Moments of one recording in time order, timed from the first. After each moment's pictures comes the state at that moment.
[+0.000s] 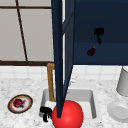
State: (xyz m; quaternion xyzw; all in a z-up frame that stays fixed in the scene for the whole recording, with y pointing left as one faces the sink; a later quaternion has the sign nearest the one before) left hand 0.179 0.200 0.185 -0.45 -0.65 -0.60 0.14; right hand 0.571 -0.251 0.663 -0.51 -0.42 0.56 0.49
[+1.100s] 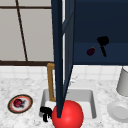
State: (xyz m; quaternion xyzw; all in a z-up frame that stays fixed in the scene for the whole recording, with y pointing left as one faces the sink) left hand 0.179 0.200 0.185 -0.45 -0.65 -0.60 0.14; right hand 0.395 -0.254 0.662 -0.52 -0.43 0.56 0.48
